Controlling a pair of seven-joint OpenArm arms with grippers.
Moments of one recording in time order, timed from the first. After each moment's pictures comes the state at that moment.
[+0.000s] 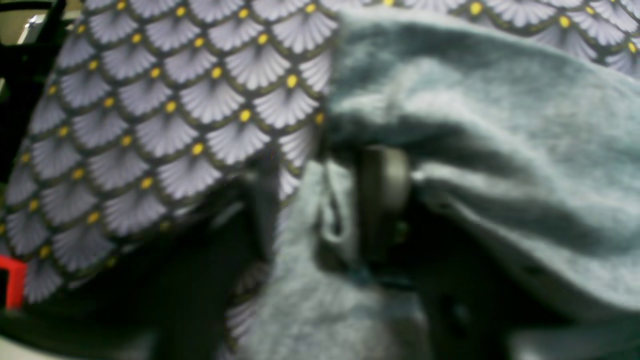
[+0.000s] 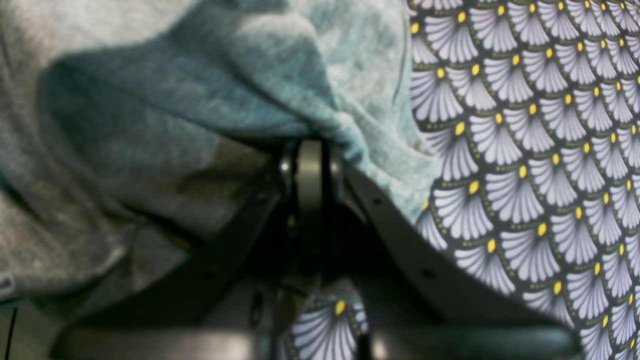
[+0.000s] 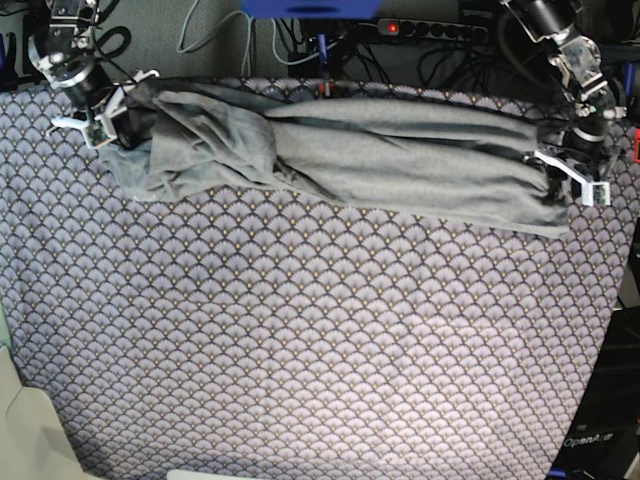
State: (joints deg) left arm 6.9 -7.7 -41.3 69.3 10.0 -35.9 12.4; right arm -28.3 10.5 25.7 87.3 -14.9 39.7 1.2
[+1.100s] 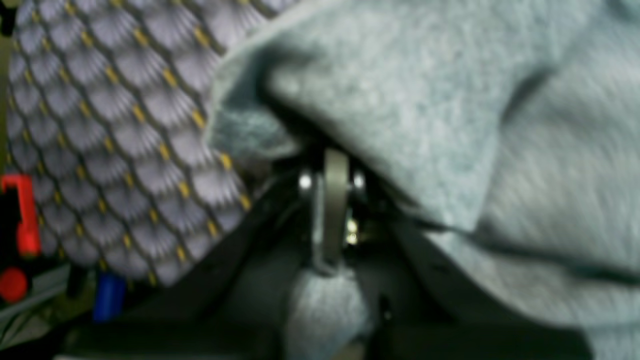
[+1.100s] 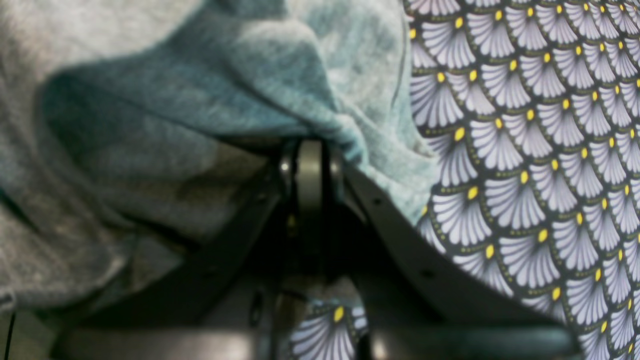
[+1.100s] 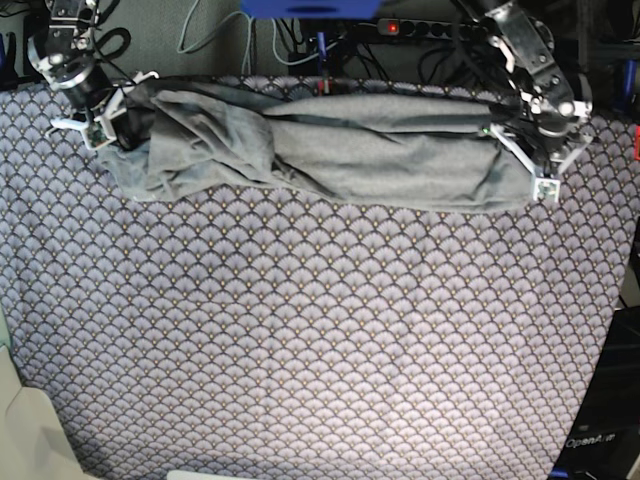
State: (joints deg) left arm 10.8 7.7 -38.1 97.7 21.5 -37.6 41.6; right arm -28.0 10.5 25.7 87.2 -14.9 39.7 1.2
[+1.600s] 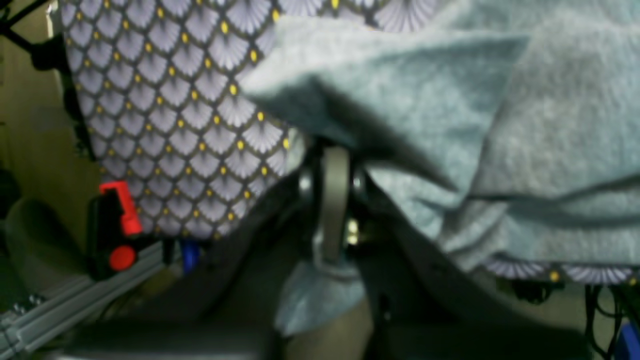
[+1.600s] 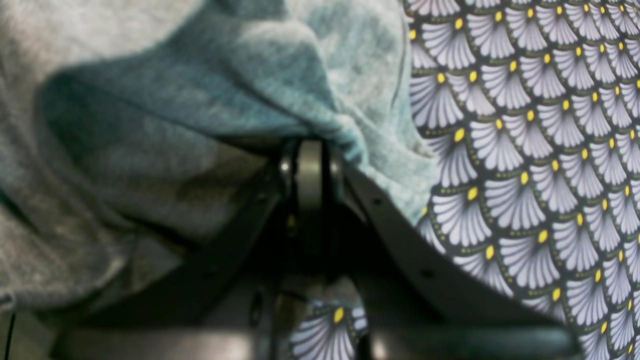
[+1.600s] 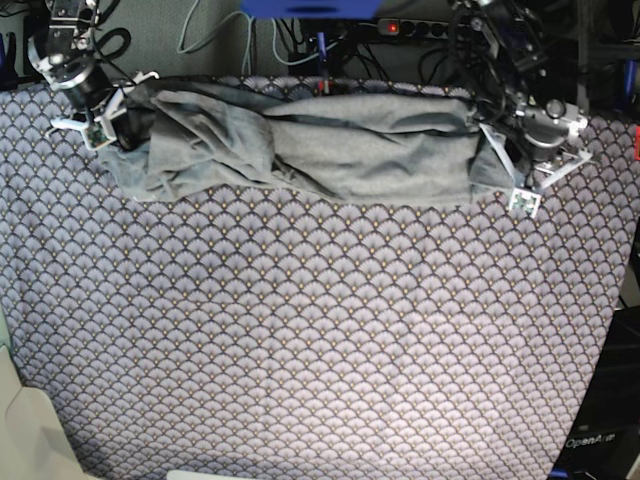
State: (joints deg) left arm 12.4 8.6 -27.4 114.8 21.8 -39.9 59.6; right arm -28.0 10.5 25.7 87.2 -14.9 39.7 1.1
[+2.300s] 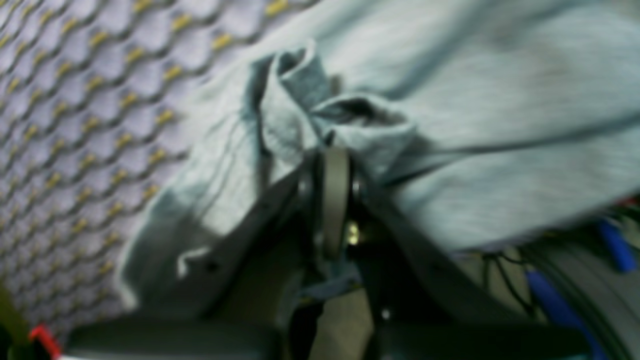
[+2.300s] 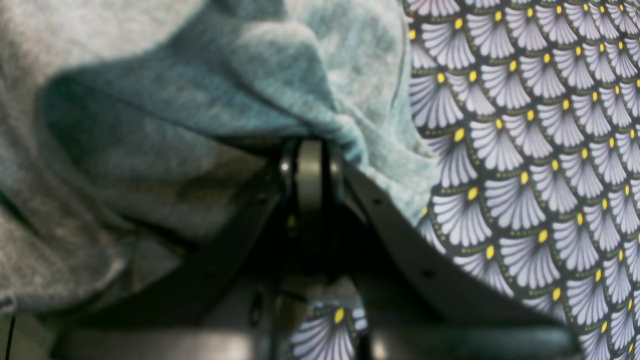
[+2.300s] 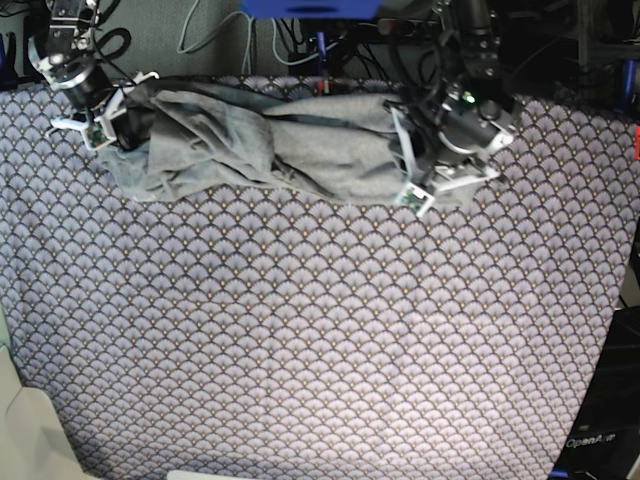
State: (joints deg) left arm 16.0 8.0 -3.4 114.9 11.8 -39.8 68.3; right arm -27.9 10.3 25.7 87.2 -14.9 39.7 1.1
